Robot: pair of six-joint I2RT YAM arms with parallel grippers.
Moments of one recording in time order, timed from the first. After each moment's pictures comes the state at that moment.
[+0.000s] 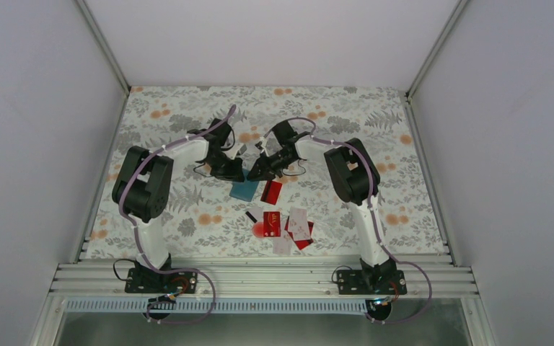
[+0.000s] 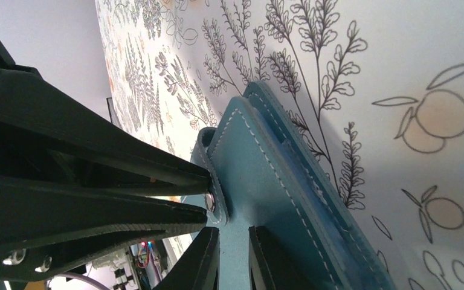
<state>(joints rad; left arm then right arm) -0.39 1.90 1.24 -0.70 0.45 -0.15 0.55 2.31 1.57 -0.51 -0.99 0.38</state>
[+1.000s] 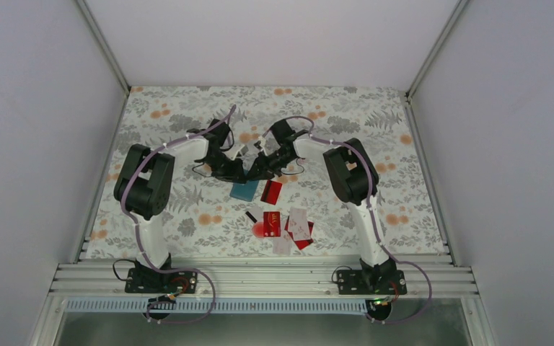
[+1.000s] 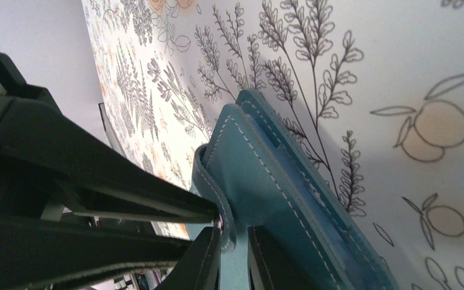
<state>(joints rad) -0.36 1.93 1.24 -0.72 0.56 -0.09 0.56 2.32 1.61 -0.56 -0.96 0.40</state>
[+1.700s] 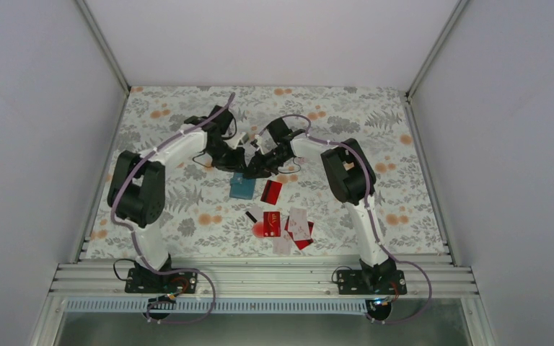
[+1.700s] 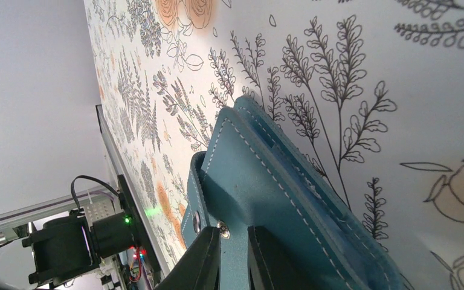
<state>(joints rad) -0.40 1.87 1.37 -0.88 0.50 -0.17 0.57 2.34 1.66 -0.54 -0.94 0.39</state>
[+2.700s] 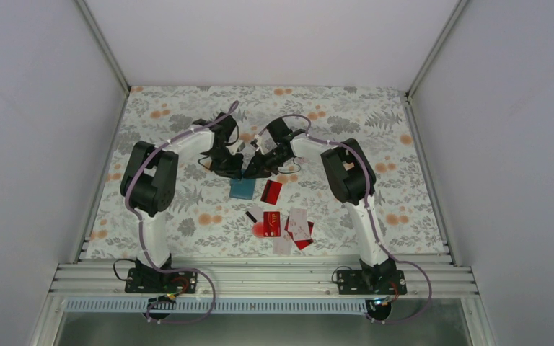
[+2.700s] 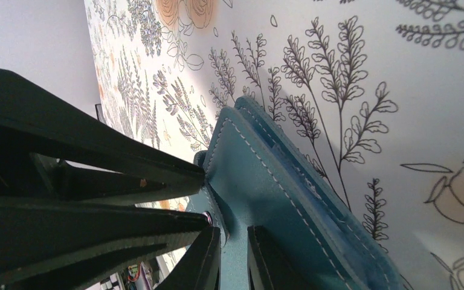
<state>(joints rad) -0.40 1.98 1.41 -0.89 0.33 -0.22 0.57 2.34 1.66 -0.54 -0.94 0.38</state>
